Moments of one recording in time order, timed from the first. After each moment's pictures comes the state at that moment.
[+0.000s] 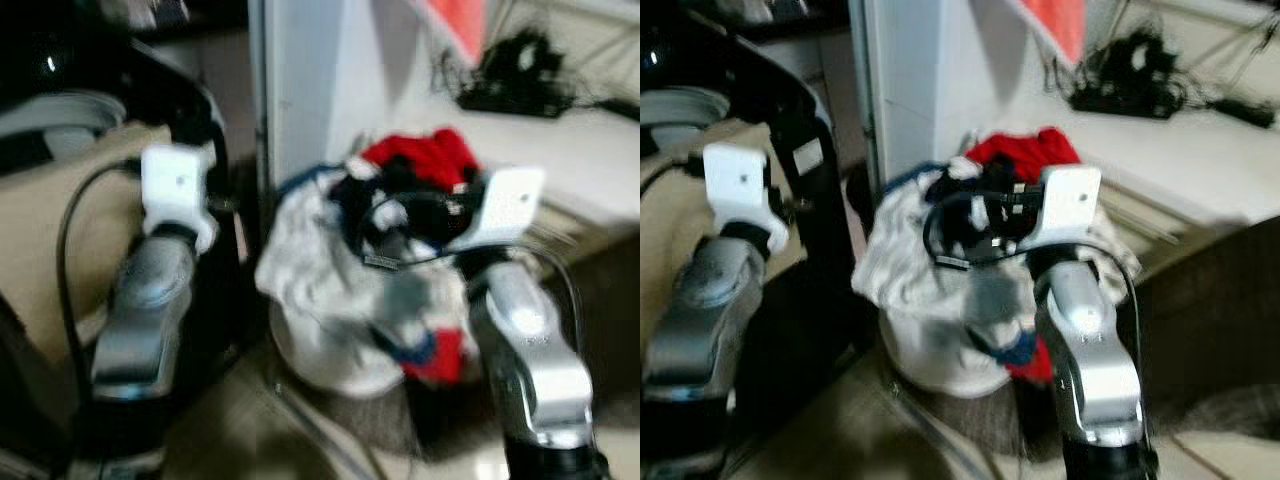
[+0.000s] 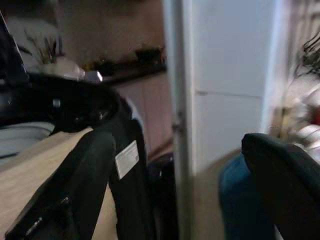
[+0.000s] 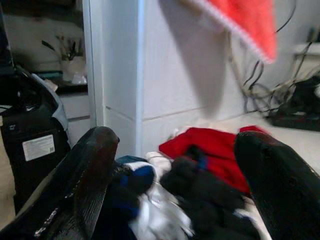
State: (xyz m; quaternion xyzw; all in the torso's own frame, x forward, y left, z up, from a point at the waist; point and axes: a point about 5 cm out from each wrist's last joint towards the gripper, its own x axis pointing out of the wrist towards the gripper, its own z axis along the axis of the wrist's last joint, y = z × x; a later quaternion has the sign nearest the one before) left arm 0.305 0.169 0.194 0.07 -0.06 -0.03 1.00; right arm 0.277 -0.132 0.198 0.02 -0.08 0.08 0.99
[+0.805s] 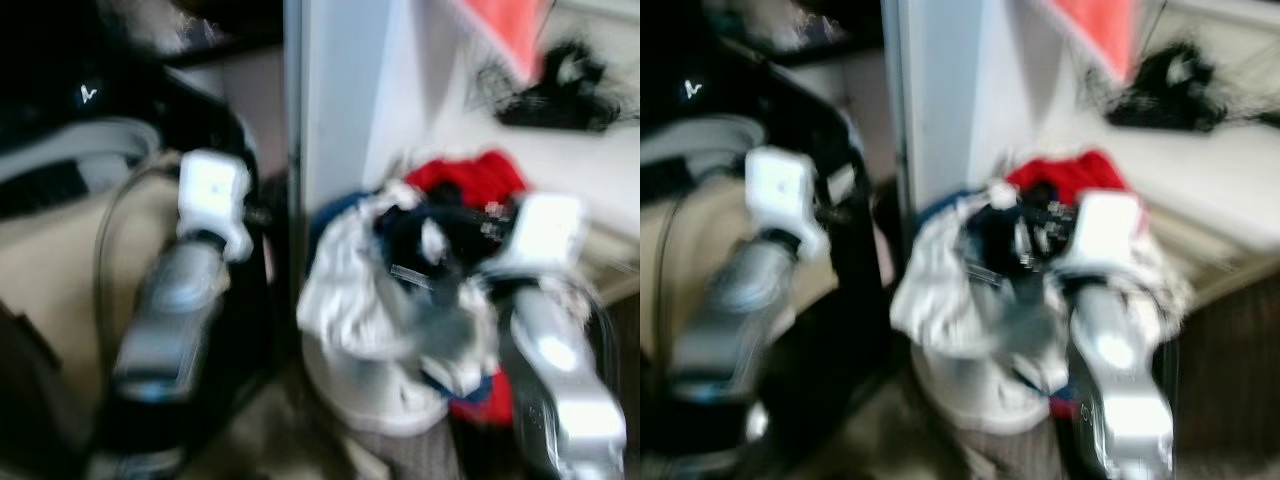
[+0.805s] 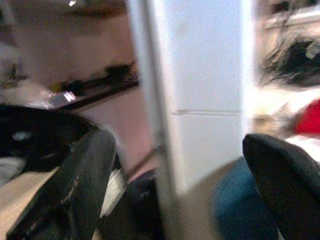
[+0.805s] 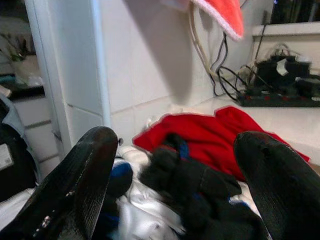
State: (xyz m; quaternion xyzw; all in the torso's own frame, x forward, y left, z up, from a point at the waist) left arm 0.305 0.126 0.194 0.06 -0.07 -0.13 0.99; right arm 0.256 -0.166 0.183 0.02 -0.04 -0.02 1.00
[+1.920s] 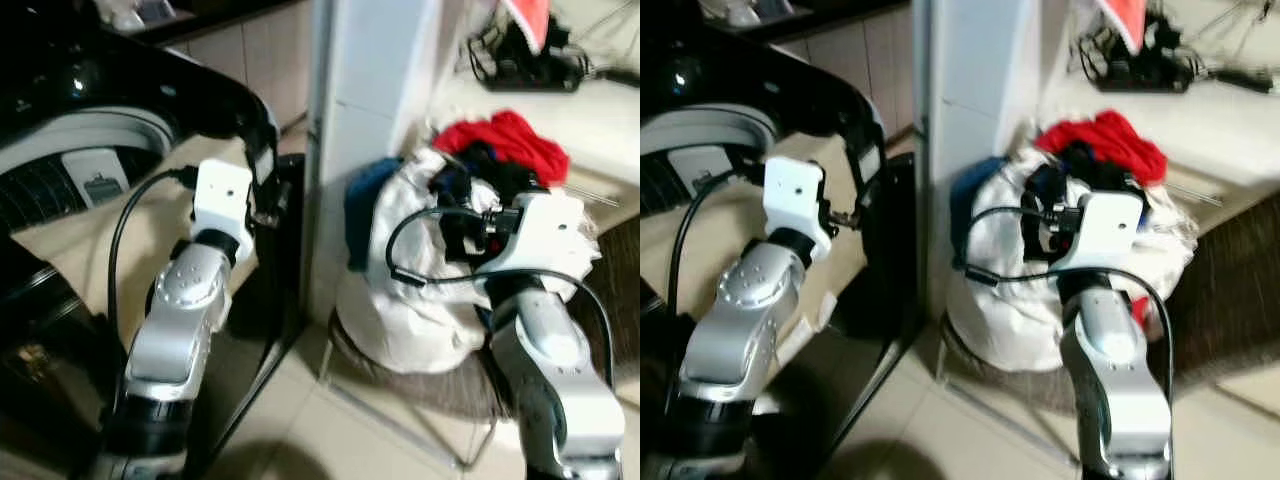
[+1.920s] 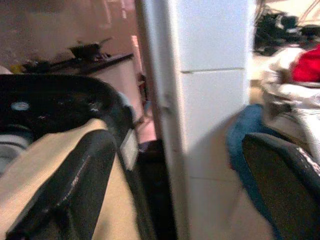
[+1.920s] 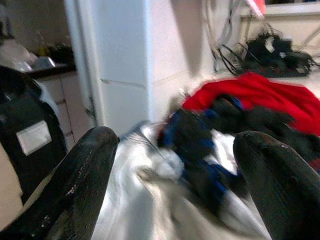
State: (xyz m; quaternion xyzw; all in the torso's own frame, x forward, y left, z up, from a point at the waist) left arm 0.307 0.130 0.185 0.07 -0.04 -0.11 0.99; right arm 0.258 -0.161 0.185 0.02 -0.04 0.00 1.00
